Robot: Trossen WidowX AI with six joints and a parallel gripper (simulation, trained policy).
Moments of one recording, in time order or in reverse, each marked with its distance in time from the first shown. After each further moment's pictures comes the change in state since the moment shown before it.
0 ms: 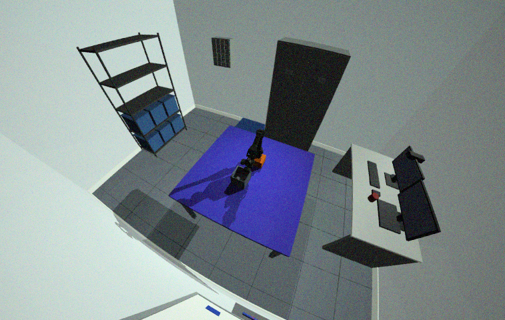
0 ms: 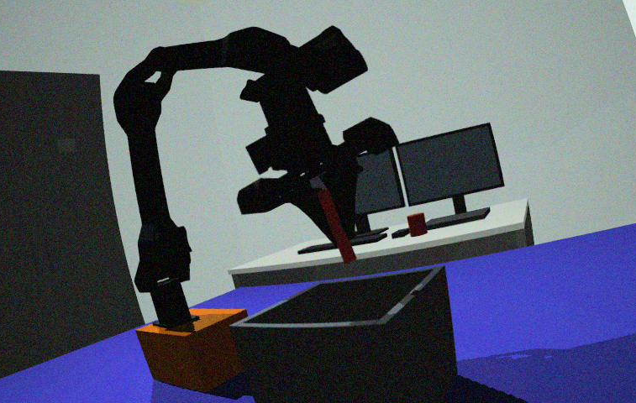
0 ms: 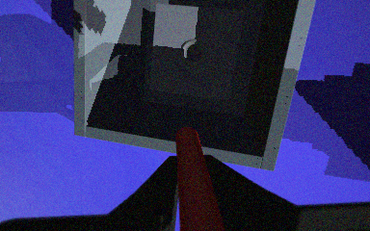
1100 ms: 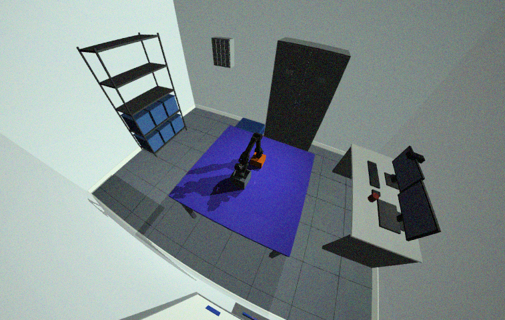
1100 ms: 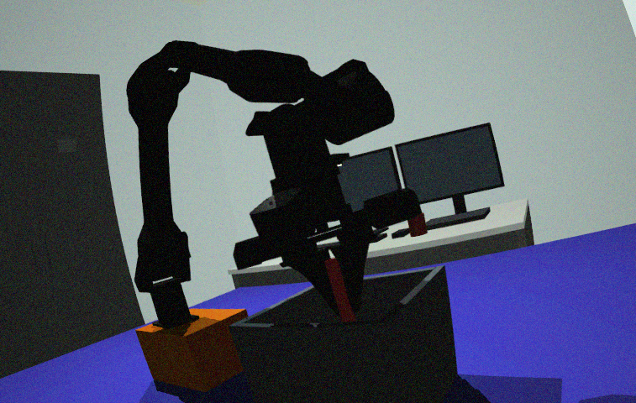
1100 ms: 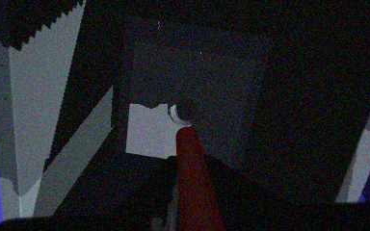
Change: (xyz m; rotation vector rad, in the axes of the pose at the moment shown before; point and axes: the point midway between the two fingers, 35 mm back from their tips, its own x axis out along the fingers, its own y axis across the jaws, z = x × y) arm 0.070 -0.002 0.047 -0.035 0.038 -0.117
